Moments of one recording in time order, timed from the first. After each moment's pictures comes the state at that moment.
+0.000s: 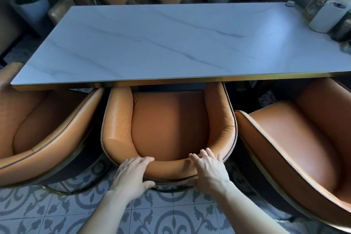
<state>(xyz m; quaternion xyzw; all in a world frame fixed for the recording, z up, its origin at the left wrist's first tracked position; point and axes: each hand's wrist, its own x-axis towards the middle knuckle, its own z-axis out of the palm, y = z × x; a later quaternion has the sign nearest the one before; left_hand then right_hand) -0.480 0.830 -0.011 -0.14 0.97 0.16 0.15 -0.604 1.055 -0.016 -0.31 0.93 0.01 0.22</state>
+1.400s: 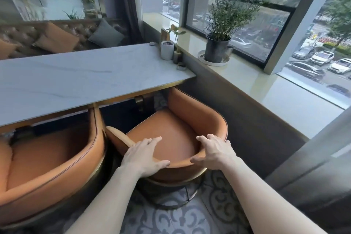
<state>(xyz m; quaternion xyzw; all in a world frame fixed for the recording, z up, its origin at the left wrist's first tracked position) -0.561 1.408 0.179 0.06 0.98 0.17 0.13 -0.577 1.661 0.190 -0.04 0.99 -0.06 0.14</state>
